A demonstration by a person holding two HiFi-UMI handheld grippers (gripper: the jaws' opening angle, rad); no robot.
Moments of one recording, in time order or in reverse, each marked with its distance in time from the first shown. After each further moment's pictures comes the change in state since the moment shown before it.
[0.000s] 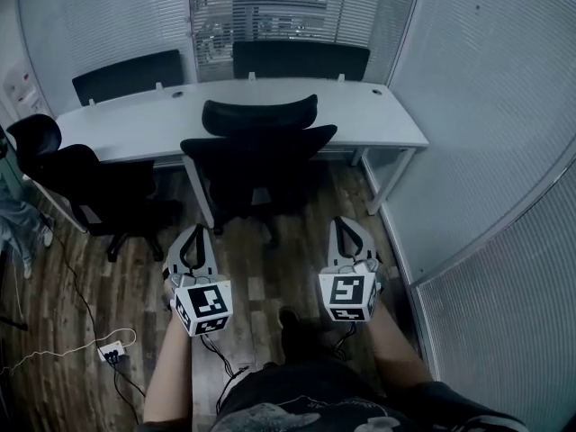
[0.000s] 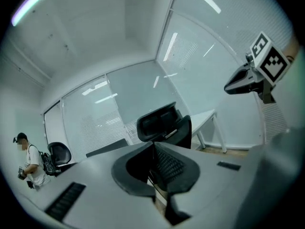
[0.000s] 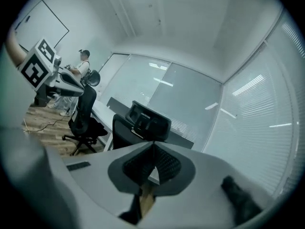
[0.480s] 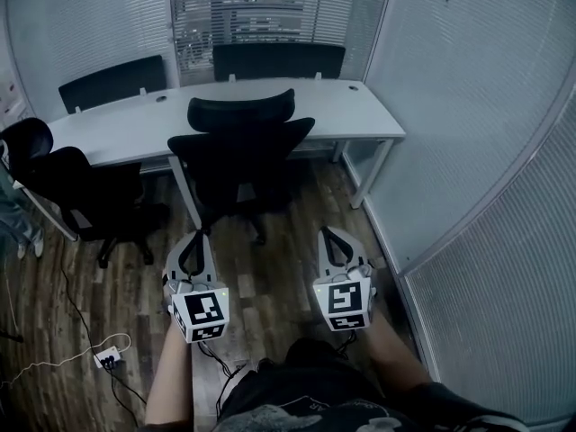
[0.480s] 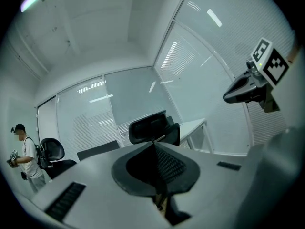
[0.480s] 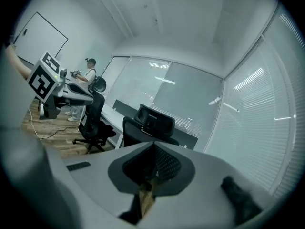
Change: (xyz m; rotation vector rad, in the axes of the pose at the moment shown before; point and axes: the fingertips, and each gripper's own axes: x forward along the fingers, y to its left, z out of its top) left arm -0.054 -0.027 0.012 -0.055 -0.052 -0.092; right arm -0.075 0.019 0.002 0.042 0.023 0.062
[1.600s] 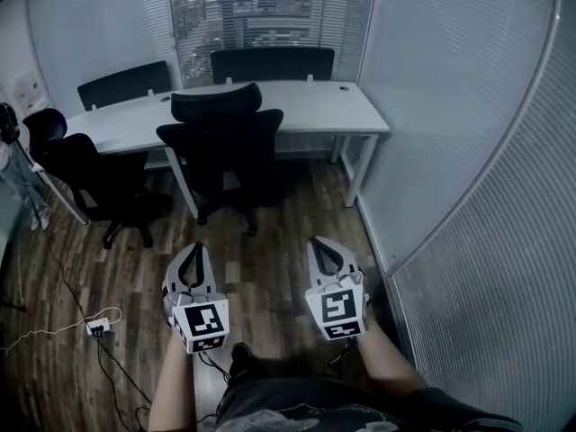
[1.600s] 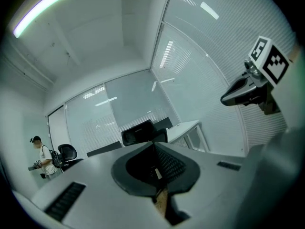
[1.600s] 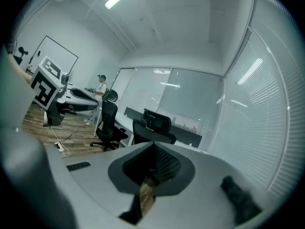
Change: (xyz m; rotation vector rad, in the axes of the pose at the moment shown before) left arm -0.128 -0.165 0.081 0.029 0.039 0.092; right arm -0.162 -0.081 -0.062 0.063 -0.074 0.163
